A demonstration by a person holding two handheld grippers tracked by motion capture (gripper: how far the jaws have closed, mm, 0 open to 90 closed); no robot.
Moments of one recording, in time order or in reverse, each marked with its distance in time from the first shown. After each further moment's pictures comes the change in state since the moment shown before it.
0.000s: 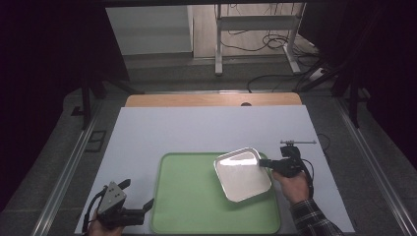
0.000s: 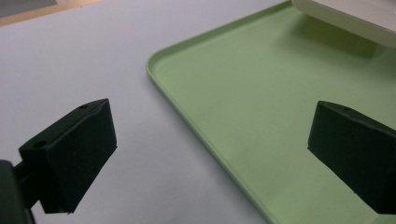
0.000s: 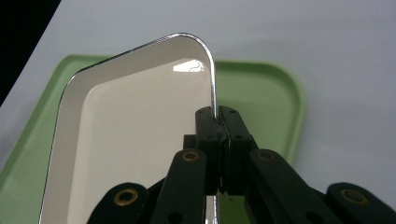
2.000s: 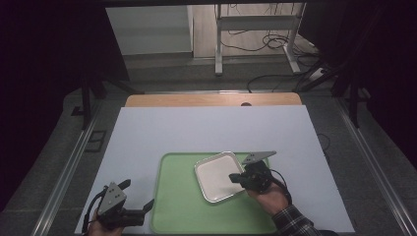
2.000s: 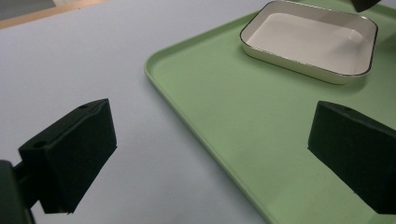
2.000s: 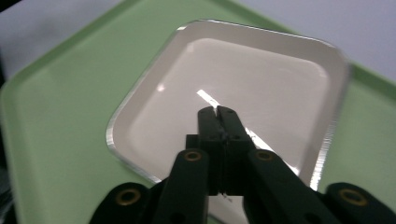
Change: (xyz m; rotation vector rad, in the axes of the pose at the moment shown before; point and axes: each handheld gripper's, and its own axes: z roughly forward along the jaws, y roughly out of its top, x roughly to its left) left arm -0.001 0.000 -0.001 -0.002 -0.003 0.013; right arm 0.089 -0.031 0.026 0.085 0.141 -0.559
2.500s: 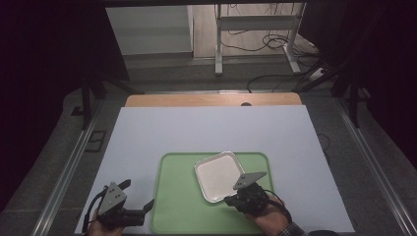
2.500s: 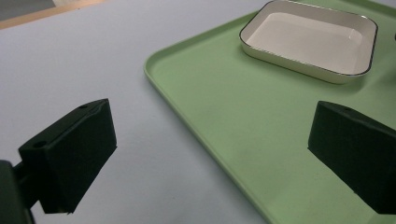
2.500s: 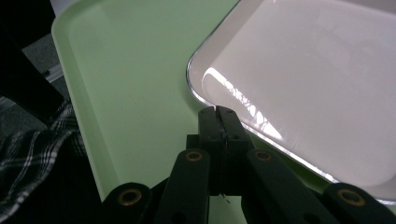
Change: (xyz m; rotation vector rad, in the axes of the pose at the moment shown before) left arm 0.000 0.000 0.000 -0.001 0.000 0.003; right arm 0.045 -0.027 0.003 0.105 0.041 -0.100
